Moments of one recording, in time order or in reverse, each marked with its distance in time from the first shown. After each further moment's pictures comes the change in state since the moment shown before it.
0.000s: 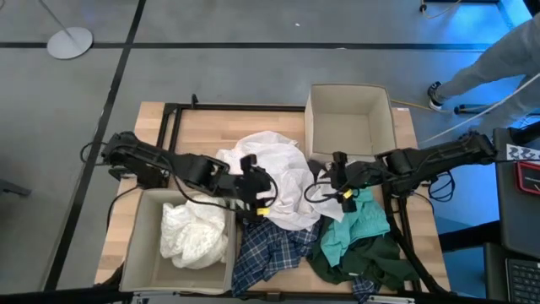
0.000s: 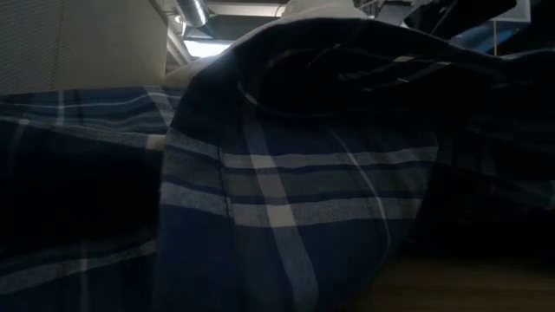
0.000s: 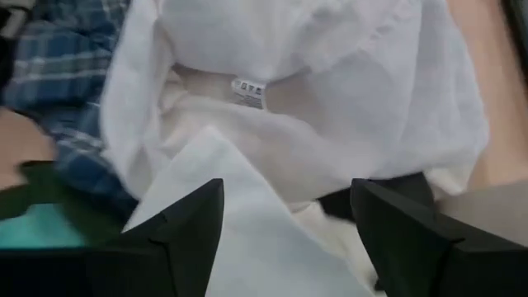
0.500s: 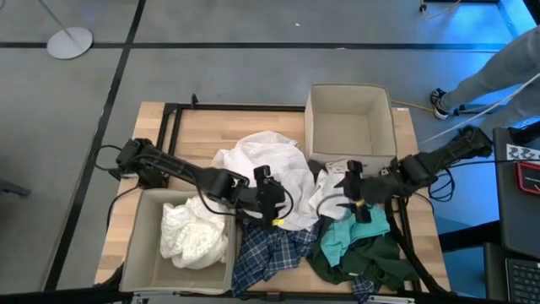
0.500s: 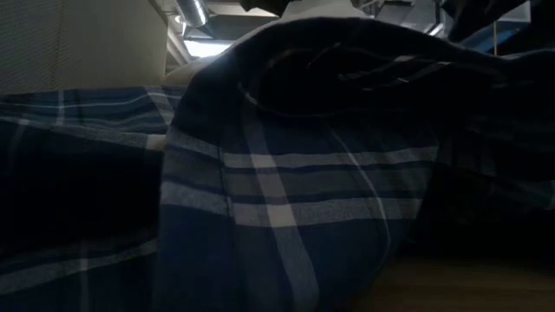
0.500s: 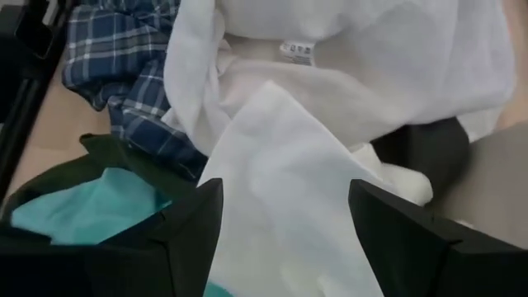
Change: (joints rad) left arm 0.000 0.145 0.000 0.080 -0.016 0.023; right arm 0.241 -0.027 0.042 -0.173 0.154 0.268
